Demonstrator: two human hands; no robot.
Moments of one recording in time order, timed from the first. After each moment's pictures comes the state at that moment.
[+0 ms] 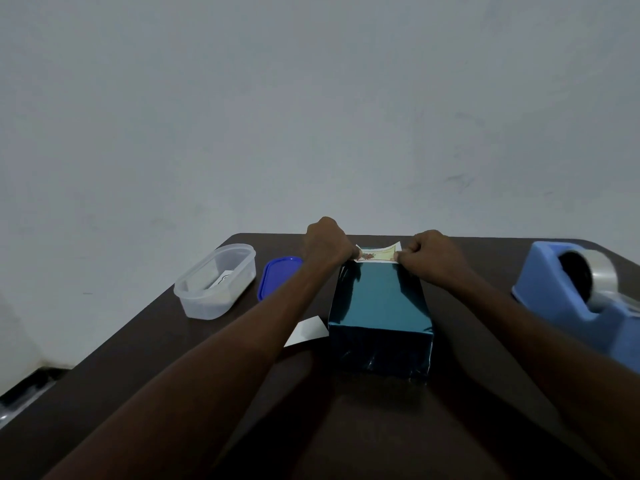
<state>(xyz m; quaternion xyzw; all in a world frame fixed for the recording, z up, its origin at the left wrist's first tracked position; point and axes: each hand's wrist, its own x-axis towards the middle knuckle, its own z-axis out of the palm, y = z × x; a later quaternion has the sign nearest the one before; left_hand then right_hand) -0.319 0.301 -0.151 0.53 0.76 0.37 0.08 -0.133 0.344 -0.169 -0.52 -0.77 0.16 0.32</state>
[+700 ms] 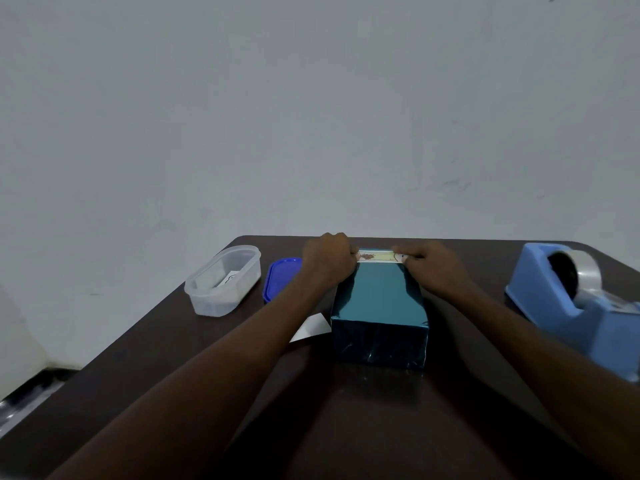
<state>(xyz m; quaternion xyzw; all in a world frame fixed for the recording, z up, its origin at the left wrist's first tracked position) -0.326 0.289 -0.165 0.65 0.73 0.20 -0.06 -0.123 0.333 -0.181 -0.48 -0.80 0.14 0.32</state>
